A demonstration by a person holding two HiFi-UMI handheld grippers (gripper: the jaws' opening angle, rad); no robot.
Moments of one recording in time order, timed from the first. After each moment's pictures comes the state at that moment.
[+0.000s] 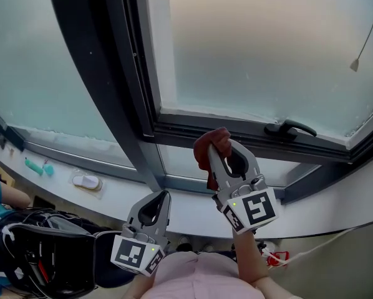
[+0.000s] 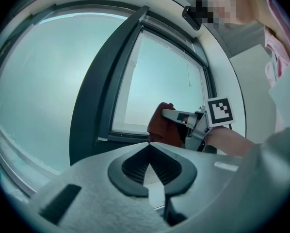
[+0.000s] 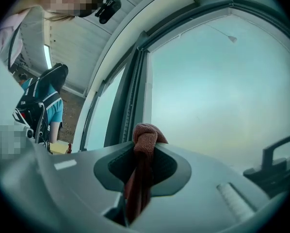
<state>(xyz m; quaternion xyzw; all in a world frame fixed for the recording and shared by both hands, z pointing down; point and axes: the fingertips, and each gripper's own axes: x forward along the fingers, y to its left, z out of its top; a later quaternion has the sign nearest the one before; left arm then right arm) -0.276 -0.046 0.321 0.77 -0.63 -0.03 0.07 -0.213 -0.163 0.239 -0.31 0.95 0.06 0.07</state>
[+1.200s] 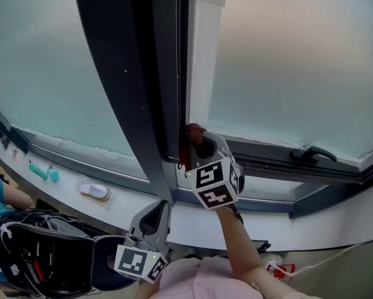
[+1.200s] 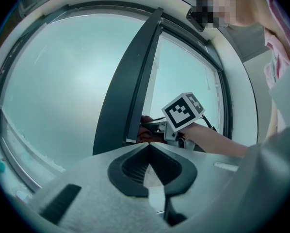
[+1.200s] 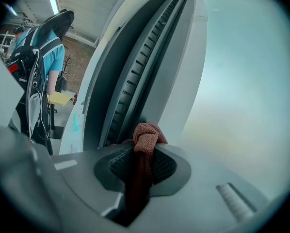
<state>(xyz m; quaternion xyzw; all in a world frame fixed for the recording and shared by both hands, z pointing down) -0.311 -0.040 0.341 0.73 -0.67 -0.06 0.05 -0.325 -0.215 0.300 -0.30 0.92 0.16 -0.18</state>
